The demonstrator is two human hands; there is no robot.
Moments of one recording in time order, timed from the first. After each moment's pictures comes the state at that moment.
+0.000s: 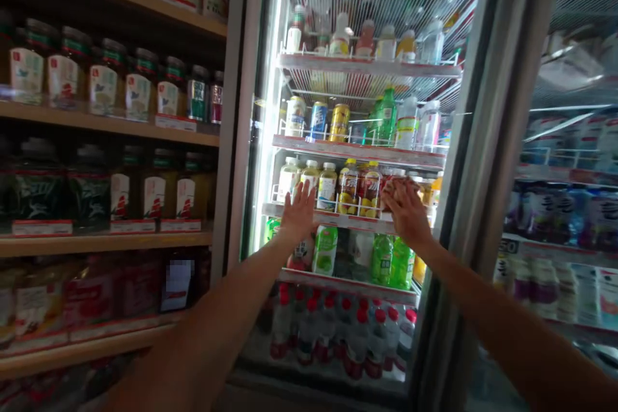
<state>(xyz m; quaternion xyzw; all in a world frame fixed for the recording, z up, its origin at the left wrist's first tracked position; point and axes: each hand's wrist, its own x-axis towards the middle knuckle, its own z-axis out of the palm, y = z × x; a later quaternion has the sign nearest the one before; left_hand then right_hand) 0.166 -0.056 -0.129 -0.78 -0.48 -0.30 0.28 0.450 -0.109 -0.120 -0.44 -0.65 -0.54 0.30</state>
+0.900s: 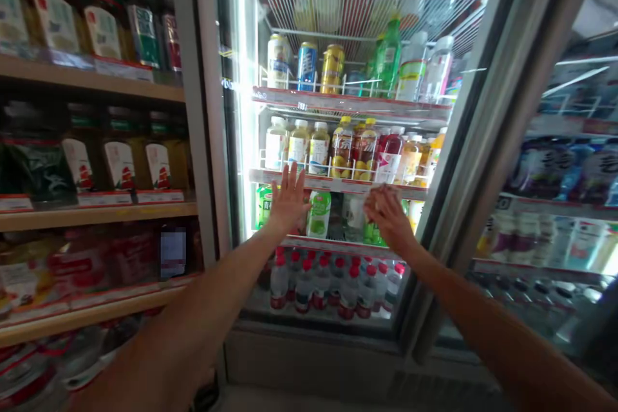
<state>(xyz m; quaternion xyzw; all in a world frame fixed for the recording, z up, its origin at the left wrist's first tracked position) 0.172 -0.049 -0.186 -0.78 -0.47 -0.33 0.22 0.455 -0.121 -0.214 -0.42 -0.71 -0.50 0.27</state>
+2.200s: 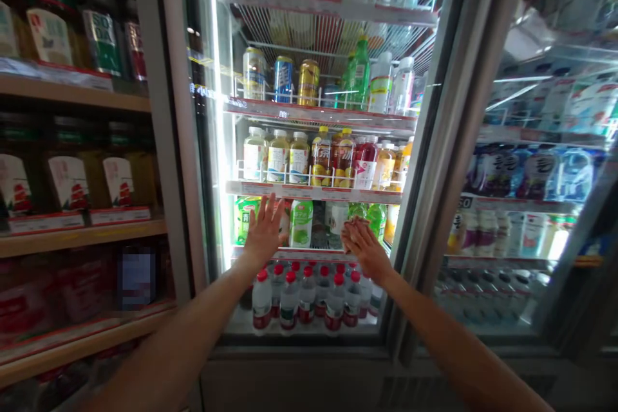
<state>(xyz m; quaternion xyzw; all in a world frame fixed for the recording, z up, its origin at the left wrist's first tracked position) 0.162 -0.043 -0.234 -0.79 -0.43 -0.35 0.26 0.455 -0.126 -0.265 -0.44 -0.72 -0.48 0.23</state>
